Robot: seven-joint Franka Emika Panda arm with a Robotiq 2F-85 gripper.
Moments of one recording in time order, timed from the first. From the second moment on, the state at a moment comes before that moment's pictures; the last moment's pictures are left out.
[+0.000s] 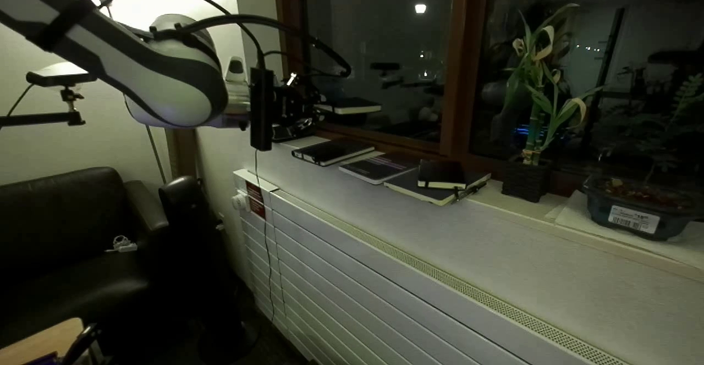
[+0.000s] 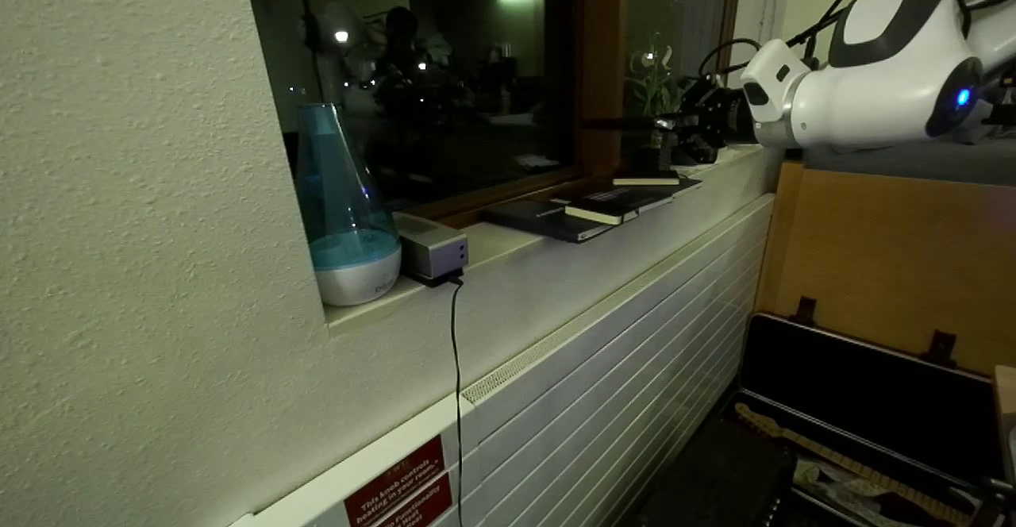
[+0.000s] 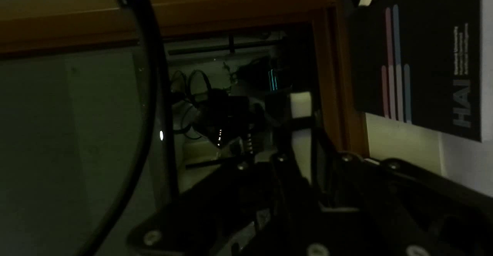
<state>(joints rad) 0.18 -0.27 -0.13 -2.44 -2.47 2.52 1.12</state>
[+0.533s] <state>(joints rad) 0.13 -0.25 -0.18 -2.44 -2.60 2.53 1.19</state>
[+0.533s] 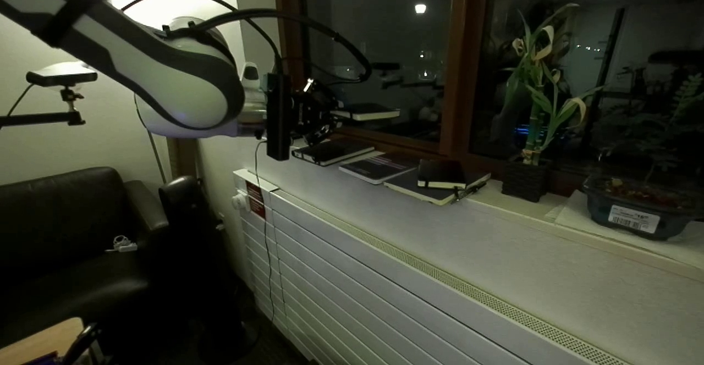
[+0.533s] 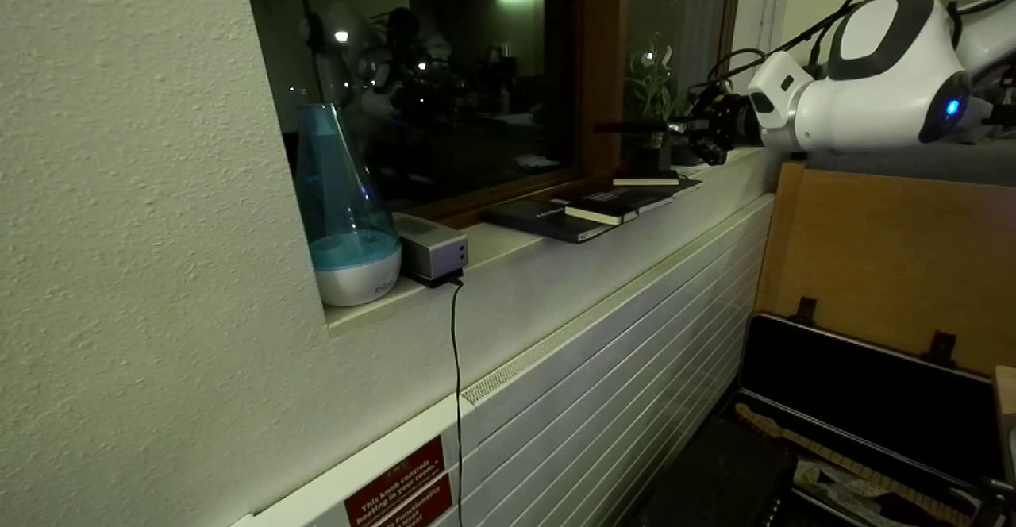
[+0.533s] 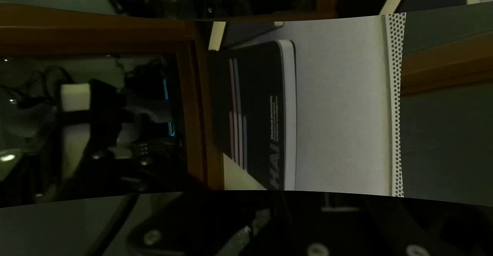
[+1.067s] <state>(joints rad) 0.12 -0.24 -0.17 -2.40 -2.60 2.58 1.19</state>
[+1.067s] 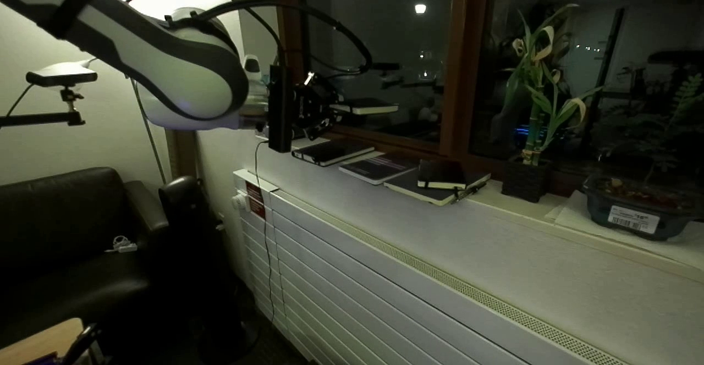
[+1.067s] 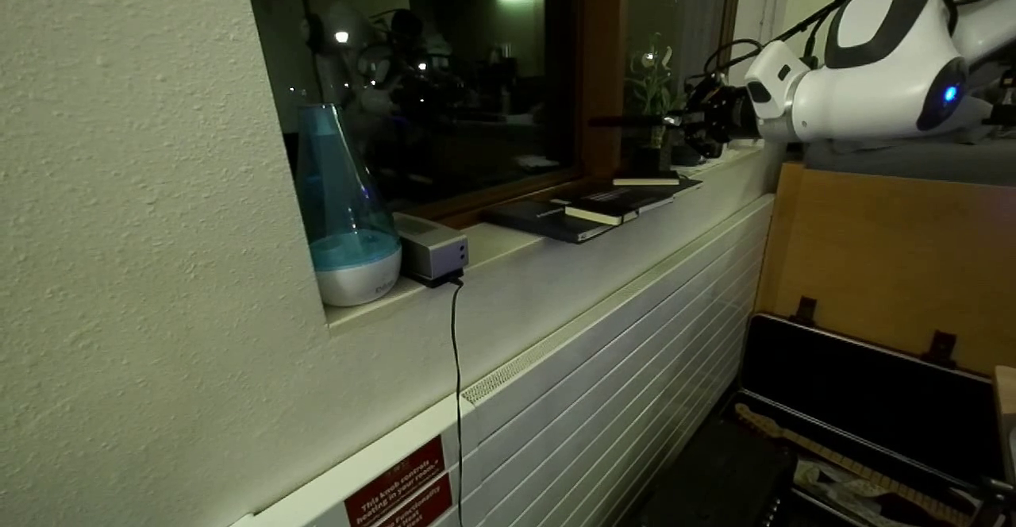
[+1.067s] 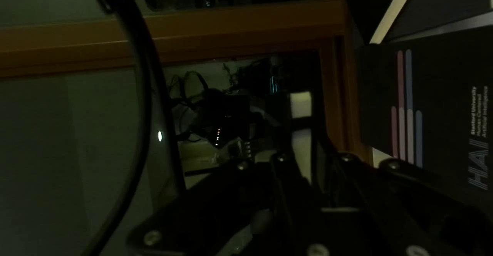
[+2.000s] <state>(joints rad) 0.10 -0.12 -0.22 -2.38 -2.60 2.68 1.20</state>
